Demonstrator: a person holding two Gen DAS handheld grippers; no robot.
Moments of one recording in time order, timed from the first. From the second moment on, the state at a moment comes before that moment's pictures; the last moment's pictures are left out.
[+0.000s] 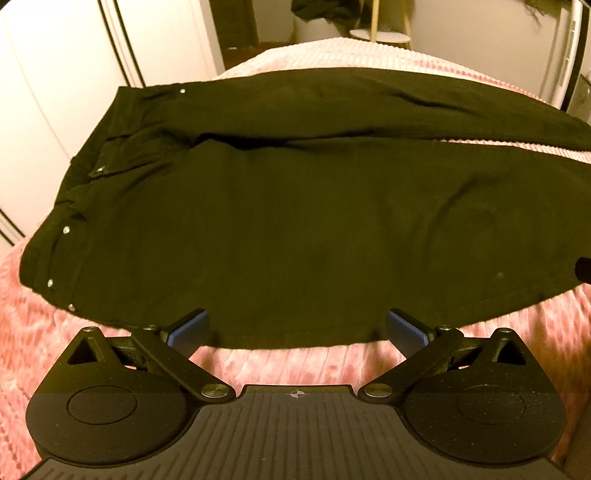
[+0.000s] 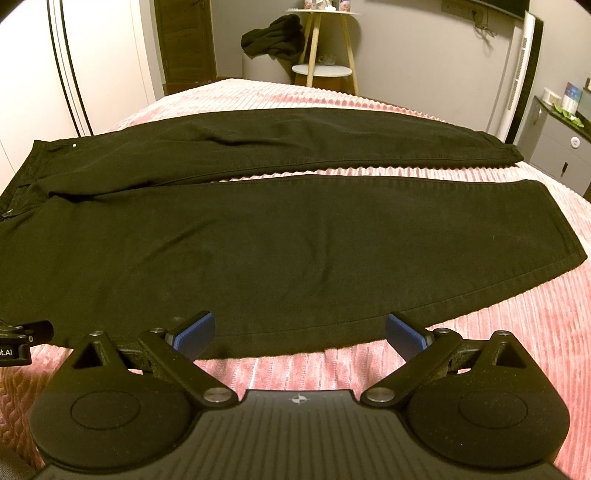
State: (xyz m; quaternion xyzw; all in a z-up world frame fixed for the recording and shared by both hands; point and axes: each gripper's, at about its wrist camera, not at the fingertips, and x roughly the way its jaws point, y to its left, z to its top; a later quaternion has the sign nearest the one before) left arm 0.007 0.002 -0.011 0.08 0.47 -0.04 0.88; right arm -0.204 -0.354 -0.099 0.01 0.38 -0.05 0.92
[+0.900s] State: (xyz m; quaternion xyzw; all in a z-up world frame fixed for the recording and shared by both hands) left arm 0.011 0.002 -0.011 0.08 0.47 -0.03 0.88; right arm -0.206 -0.352 -0.102 0.01 0.38 -0.04 0.92
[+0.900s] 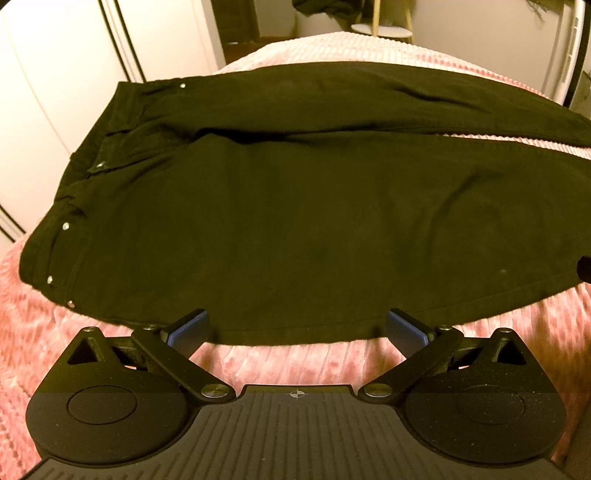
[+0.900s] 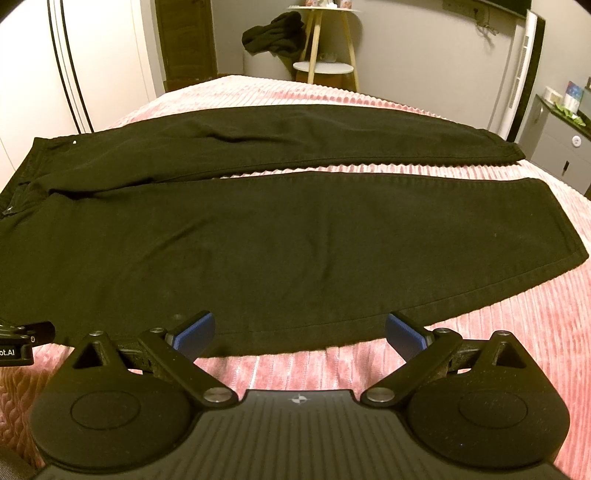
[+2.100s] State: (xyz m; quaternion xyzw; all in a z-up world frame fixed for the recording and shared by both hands) left arm 0.024 0.002 -0.006 0.08 0.50 -0.03 0.86; right arm -0.169 -0.385 -0.100 0.09 0.42 -0.03 0.90
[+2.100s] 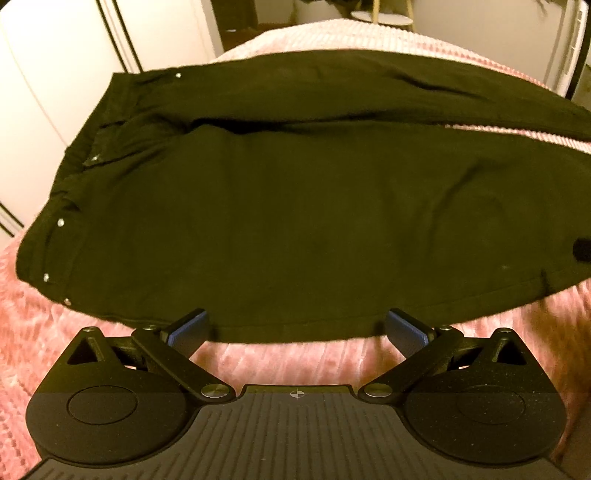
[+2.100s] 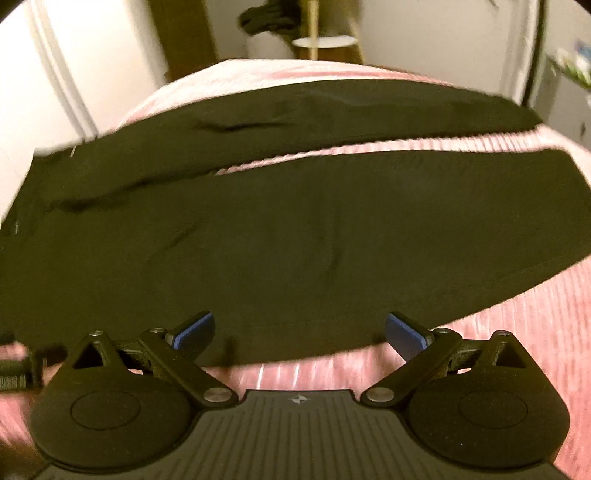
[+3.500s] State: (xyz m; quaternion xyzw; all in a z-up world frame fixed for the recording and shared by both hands) left arm 0.183 0.022 -0.072 -0.05 0.30 0.22 0.93; right arm 0.228 -0.558 -0.081 0.31 0.41 -0.33 0.79
